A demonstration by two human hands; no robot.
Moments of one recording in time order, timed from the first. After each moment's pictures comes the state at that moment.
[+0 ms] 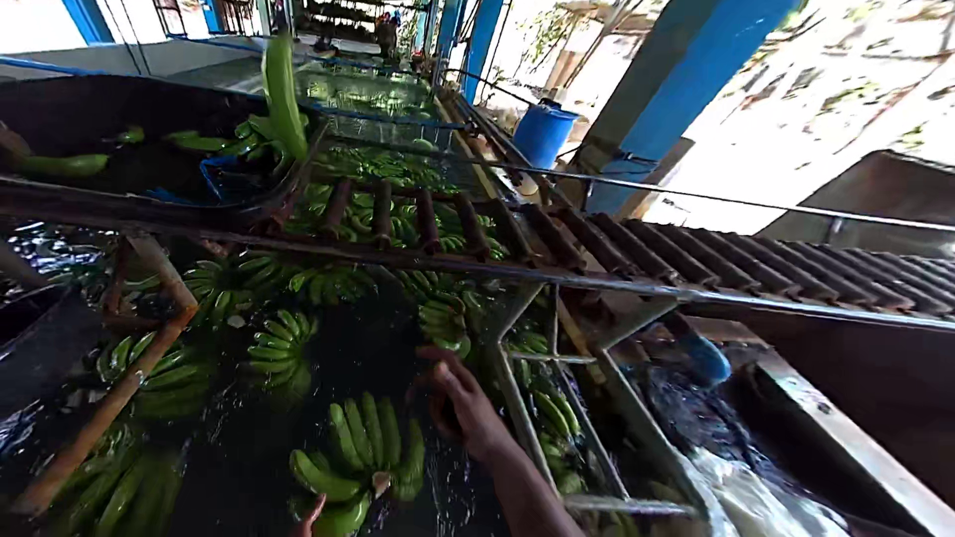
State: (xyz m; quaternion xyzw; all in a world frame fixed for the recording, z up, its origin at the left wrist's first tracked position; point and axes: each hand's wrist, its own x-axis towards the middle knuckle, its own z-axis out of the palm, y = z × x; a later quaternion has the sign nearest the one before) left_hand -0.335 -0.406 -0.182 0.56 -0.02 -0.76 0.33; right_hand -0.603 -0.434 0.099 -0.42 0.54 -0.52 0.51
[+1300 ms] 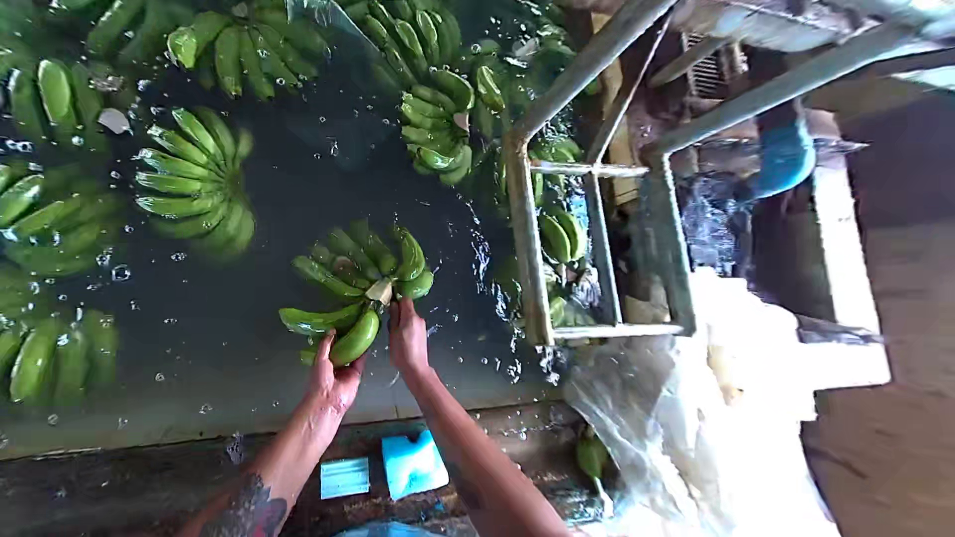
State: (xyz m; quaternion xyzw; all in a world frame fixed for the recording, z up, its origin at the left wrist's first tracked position) left_hand -0.432 -0.396 -0.109 0.59 0.14 -0.72 0.34; right_hand -0.560 -0.369 -0.129 -0.32 0.85 -0.22 0.36
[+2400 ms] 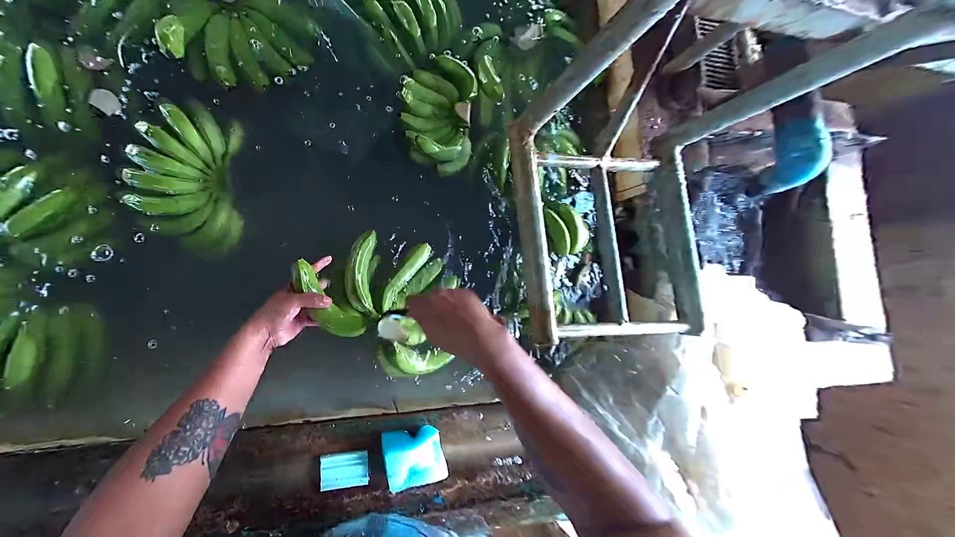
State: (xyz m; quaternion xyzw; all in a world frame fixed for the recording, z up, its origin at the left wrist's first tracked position) left_hand -0.391 -0.512 -0.121 0.48 -0.36 -0.80 0.08; right_hand -0.619 -0.408 -0.006 -0.58 0.69 0.19 0.40
